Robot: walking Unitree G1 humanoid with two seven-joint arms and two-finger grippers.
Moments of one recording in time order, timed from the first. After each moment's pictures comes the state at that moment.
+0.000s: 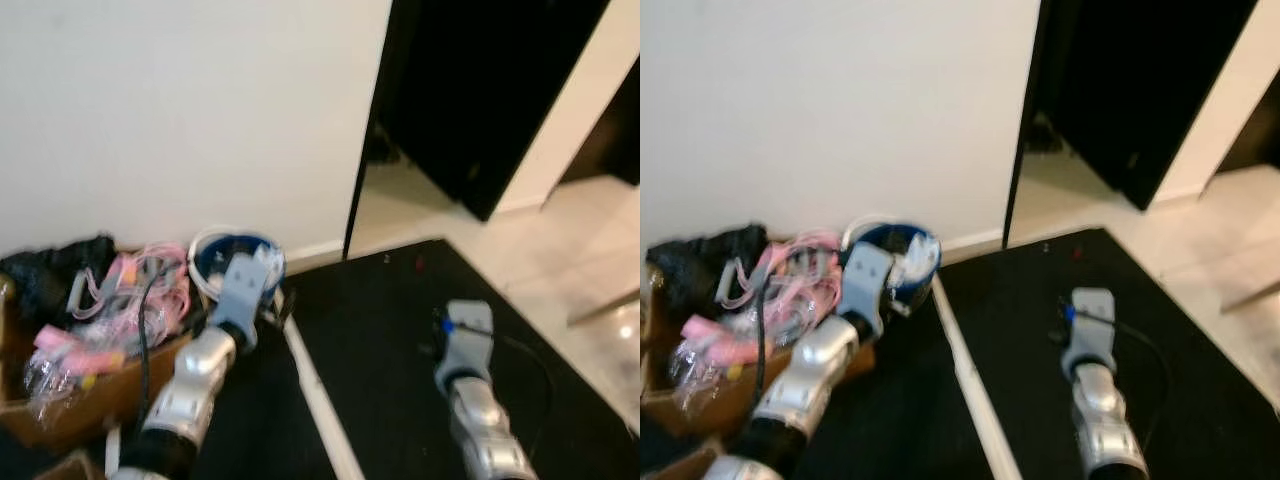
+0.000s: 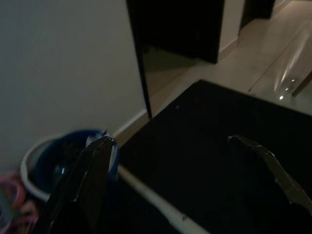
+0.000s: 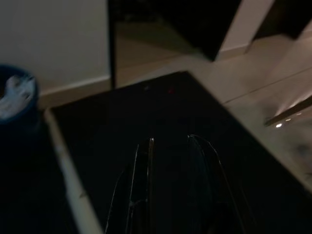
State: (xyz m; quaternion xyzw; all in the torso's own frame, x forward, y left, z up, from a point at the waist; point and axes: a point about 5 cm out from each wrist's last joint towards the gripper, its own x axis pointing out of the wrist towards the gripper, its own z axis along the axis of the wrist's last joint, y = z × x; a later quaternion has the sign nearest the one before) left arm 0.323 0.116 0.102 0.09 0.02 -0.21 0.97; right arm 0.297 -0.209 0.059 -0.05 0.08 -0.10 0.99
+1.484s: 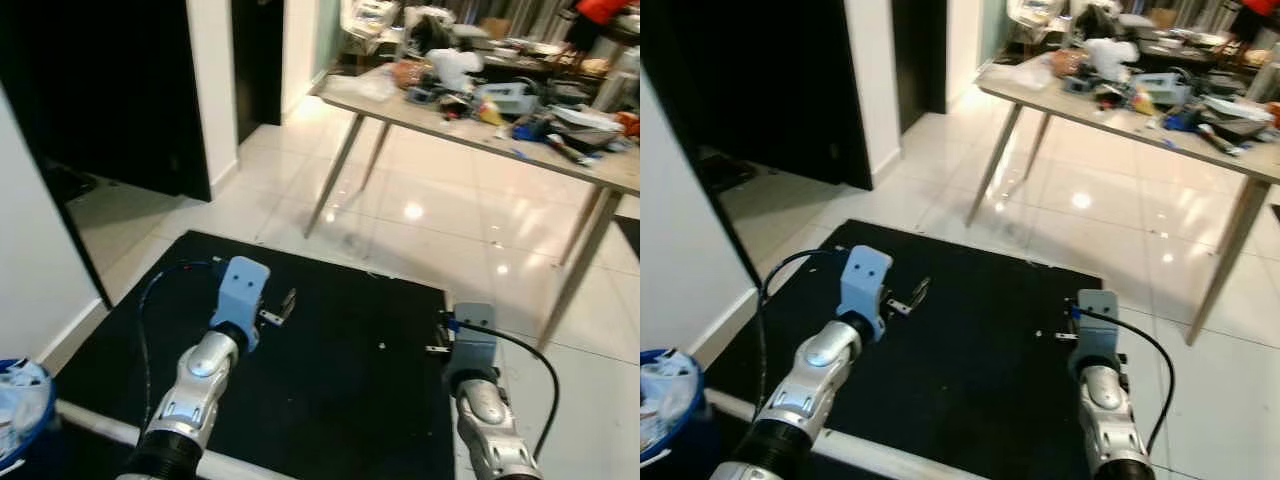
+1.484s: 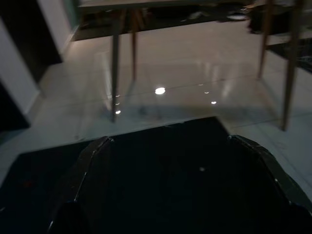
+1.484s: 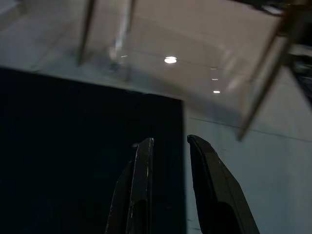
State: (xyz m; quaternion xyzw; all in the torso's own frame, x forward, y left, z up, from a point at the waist) left arm 0.320 0.115 0.098 0.07 0.01 -0.19 0.98; right arm 0.293 -0.215 0.053 -0.05 0.10 -0.11 0.99
